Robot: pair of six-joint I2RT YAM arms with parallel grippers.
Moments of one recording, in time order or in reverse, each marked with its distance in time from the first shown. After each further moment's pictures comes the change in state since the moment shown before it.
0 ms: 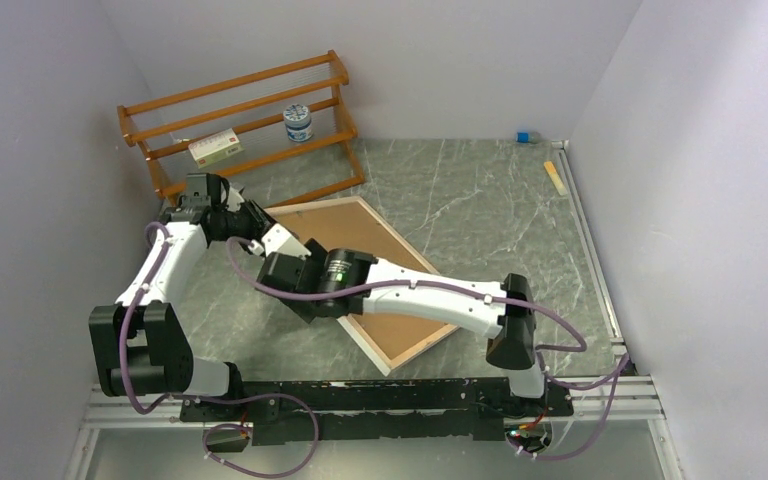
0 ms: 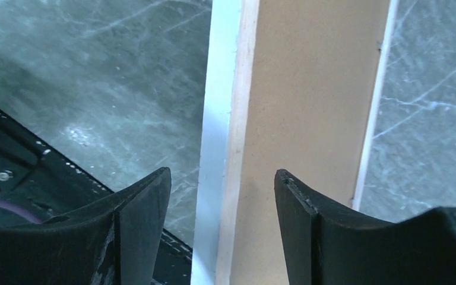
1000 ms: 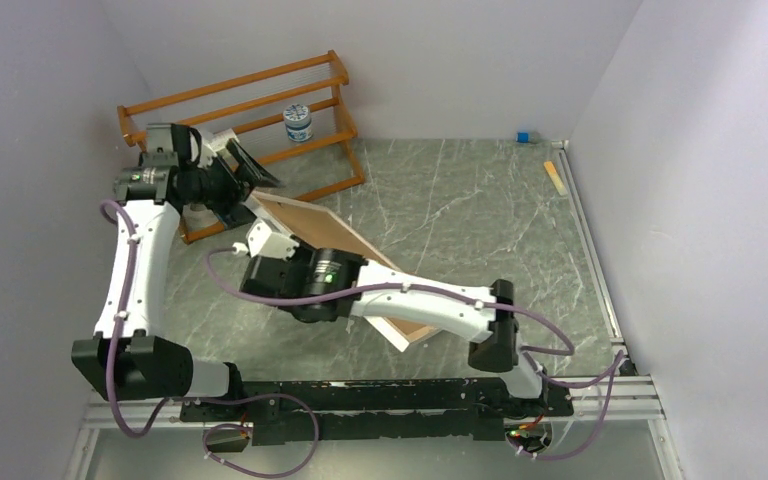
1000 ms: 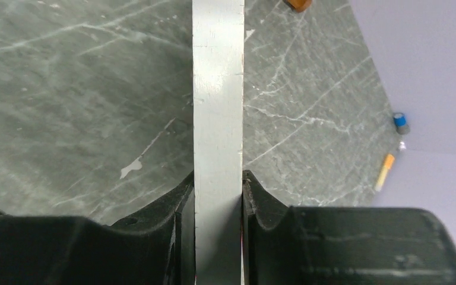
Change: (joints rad) left arm 0.007 -0.022 0.446 -0.343 -0.124 0.057; right arm 0.072 0.140 0.263 -0.191 0.347 -0.172
